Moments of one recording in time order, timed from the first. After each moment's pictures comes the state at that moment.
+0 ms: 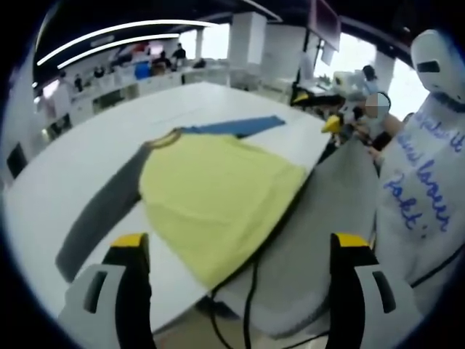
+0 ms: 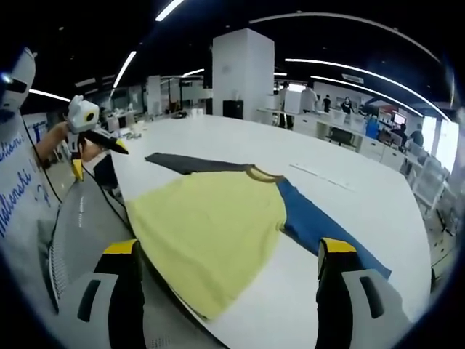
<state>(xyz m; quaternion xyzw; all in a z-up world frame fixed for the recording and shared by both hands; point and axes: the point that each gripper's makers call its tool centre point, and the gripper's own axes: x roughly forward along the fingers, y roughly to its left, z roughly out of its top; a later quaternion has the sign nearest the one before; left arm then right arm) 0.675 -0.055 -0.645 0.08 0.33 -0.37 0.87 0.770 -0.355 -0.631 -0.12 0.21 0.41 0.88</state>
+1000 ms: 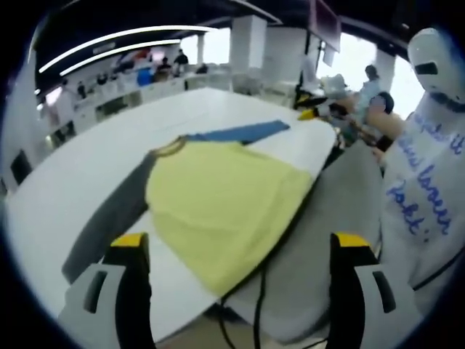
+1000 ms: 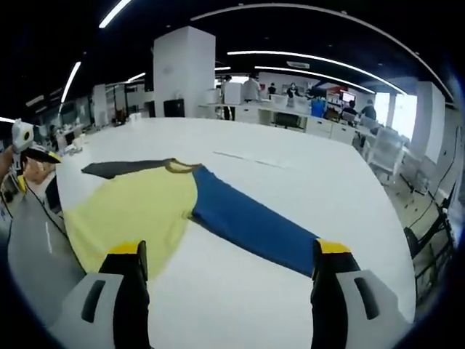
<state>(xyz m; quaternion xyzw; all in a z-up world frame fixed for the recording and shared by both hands) 0.688 -0.054 -0.636 0.09 0.31 -0.36 0.88 0.865 -0.480 -0.661 -0.09 0.24 0.25 0.93</state>
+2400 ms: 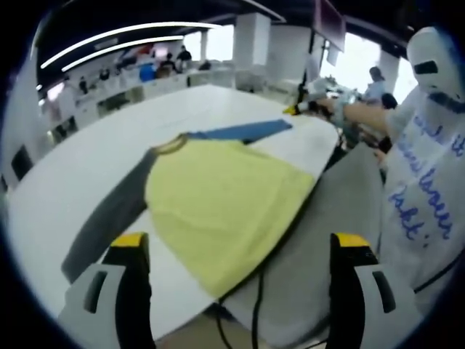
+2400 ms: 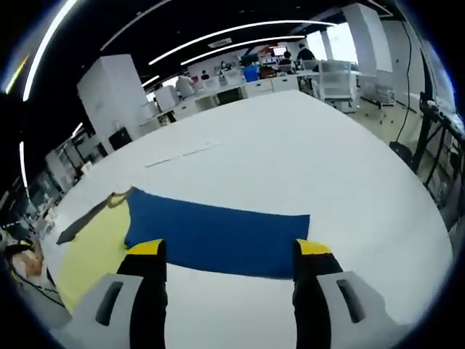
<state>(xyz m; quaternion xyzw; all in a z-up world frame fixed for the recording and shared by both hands) 0.691 -0.061 -0.635 0.09 0.32 -0.35 0.87 0.941 -0.571 -0.720 0.10 0.31 0.11 0.94</state>
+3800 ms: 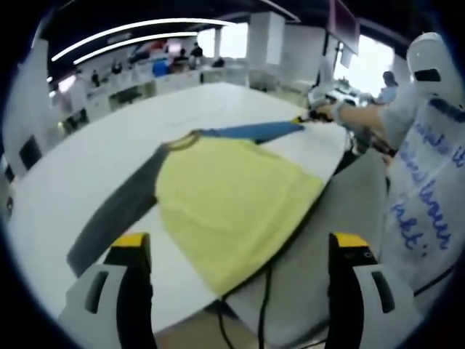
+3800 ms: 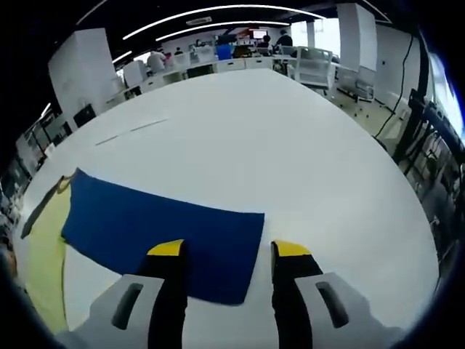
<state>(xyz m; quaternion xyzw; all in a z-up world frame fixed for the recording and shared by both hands) 0.697 -0.051 -0.631 0.09 0.34 -0.31 0.88 0.971 -0.624 -0.776 0.04 0.38 0.02 0.92</state>
